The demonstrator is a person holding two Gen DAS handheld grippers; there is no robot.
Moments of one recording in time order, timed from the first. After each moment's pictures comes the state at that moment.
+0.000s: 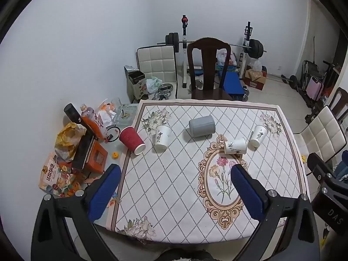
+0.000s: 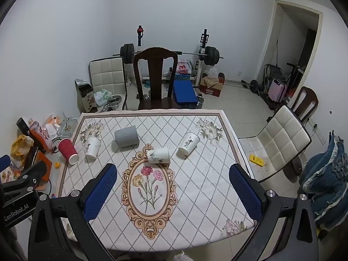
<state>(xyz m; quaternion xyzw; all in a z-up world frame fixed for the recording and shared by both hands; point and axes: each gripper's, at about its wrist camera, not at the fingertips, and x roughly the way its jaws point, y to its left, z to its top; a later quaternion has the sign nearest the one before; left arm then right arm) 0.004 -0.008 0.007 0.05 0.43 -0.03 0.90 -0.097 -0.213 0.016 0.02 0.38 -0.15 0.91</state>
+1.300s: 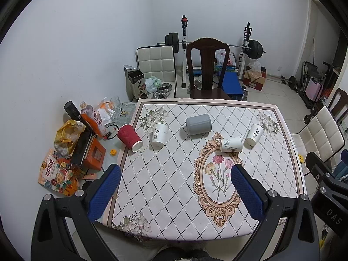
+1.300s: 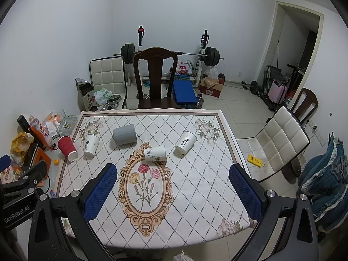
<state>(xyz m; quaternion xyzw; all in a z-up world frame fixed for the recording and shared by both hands) -0.004 -0.010 0.005 0.04 0.43 -0.03 0.90 -0.100 -0.215 0.015 0.01 0.38 -0.15 0.91</state>
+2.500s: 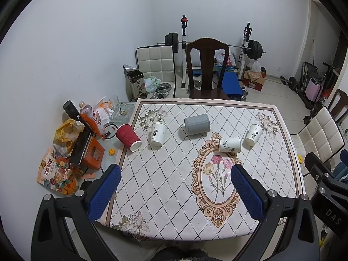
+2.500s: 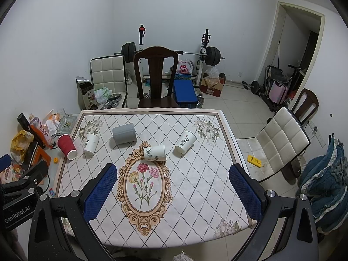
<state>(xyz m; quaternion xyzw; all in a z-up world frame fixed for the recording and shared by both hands) -0.011 -0.017 0.005 0.04 0.43 -0.03 0.90 -0.103 -0.217 0.014 0.01 0.38 -0.15 0.91</state>
